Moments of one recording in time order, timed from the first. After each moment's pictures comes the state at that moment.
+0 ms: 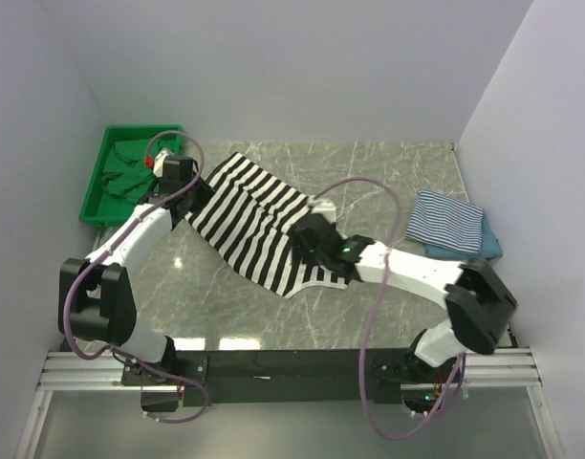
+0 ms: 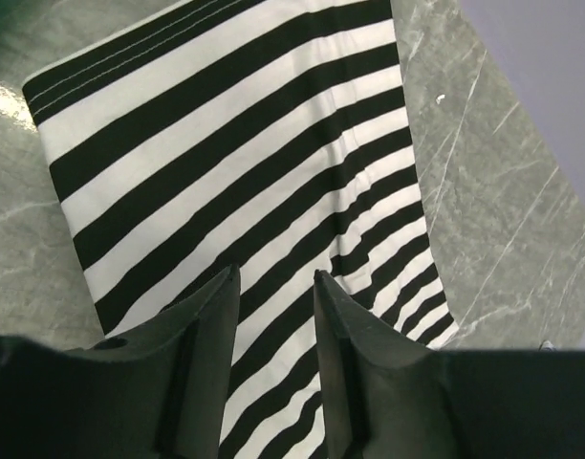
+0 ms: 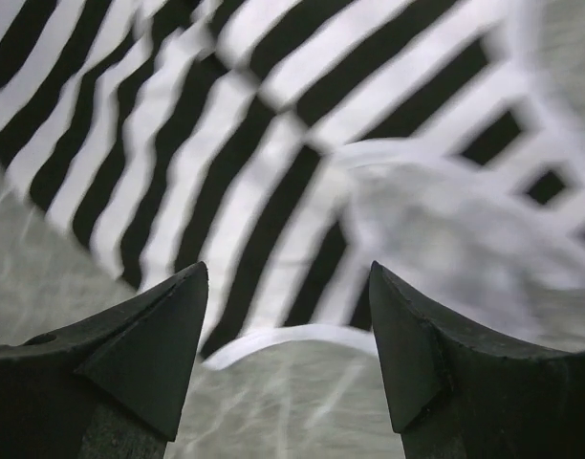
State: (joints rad) left arm -0.18 1.50 1.11 -0.28 -0.14 -0.90; right arm 0.83 1.43 0.92 -0.28 0.35 0.62
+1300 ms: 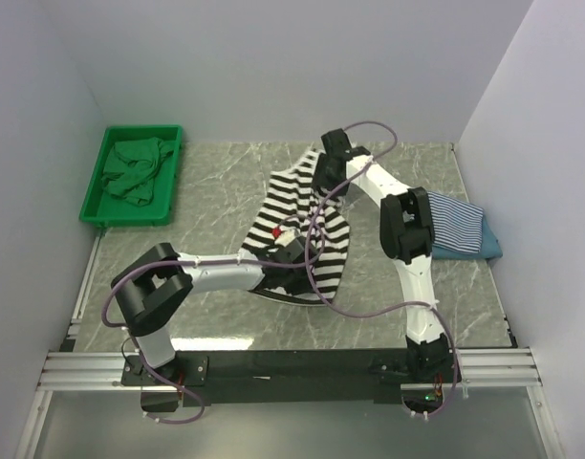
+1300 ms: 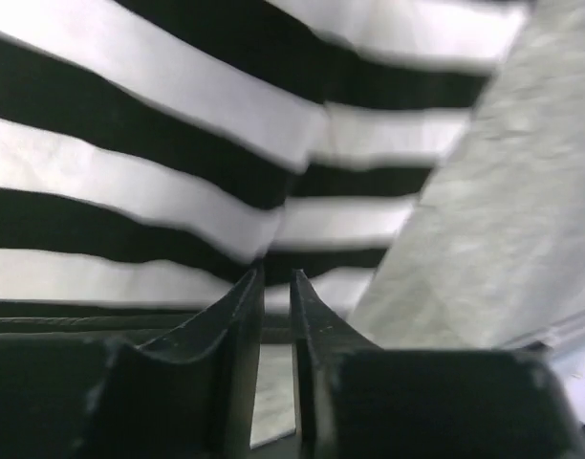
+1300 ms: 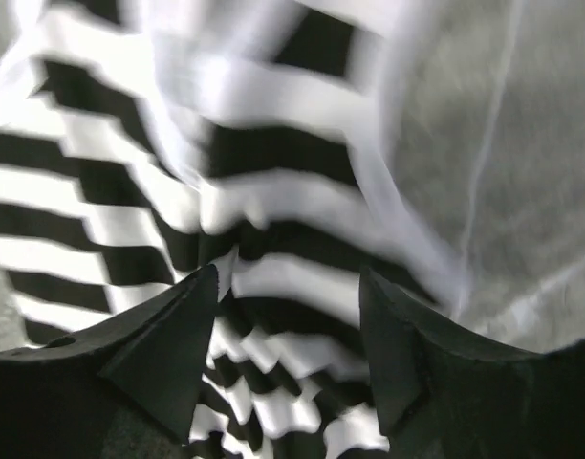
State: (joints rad) left arm -1.00 1.73 0.99 -0.24 -0.12 -1.23; right arm 0.36 2.33 1.95 -0.66 0.08 0.61
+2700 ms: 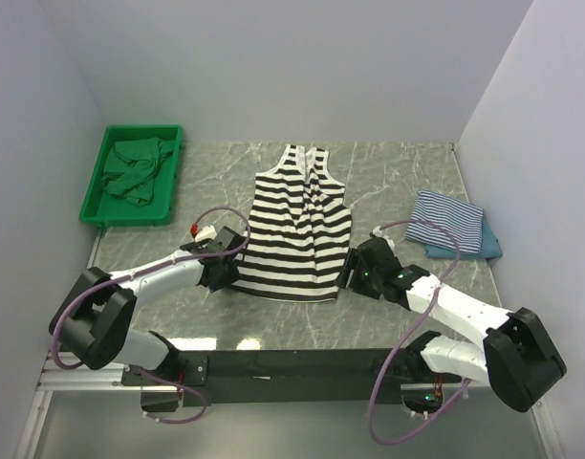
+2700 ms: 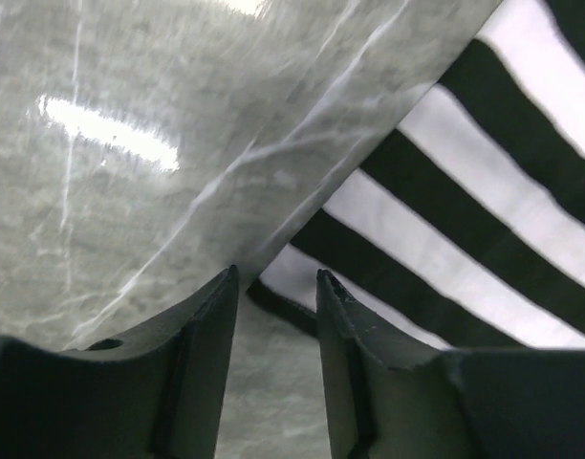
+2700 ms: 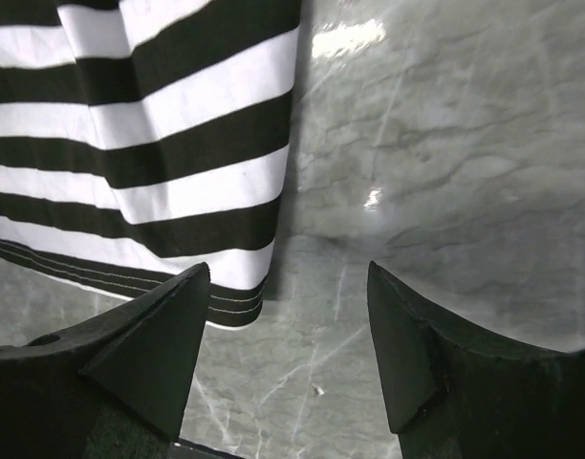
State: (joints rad) left arm -0.60 1.40 0.70 -0.52 -0.33 -1.03; right arm 0.56 1.11 0.49 -0.31 0.06 0.82
